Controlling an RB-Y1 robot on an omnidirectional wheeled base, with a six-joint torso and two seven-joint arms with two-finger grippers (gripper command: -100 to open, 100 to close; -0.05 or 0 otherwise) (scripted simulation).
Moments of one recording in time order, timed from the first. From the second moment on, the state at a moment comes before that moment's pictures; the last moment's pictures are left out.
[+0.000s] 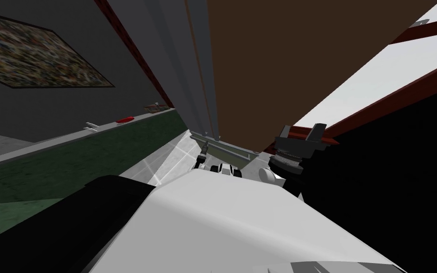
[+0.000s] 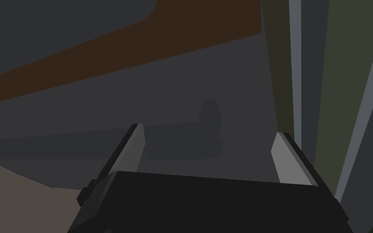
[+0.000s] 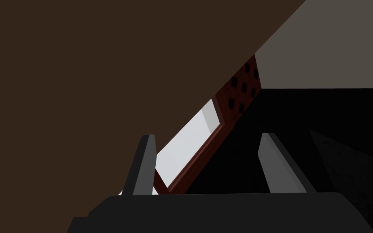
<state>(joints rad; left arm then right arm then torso) 0.29 0.15 -0.08 -1.43 -0.04 -0.67 -0.16 0.48 0.01 0.03 -2.33 -0.08 -0.61 -0.16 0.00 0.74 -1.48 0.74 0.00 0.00</state>
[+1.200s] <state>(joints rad) 0.23 0.13 -0.09 -1.12 -0.08 -0.78 -0.20 0.48 0.01 0.03 -2.33 -0.08 -0.61 -0.16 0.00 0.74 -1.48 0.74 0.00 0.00</state>
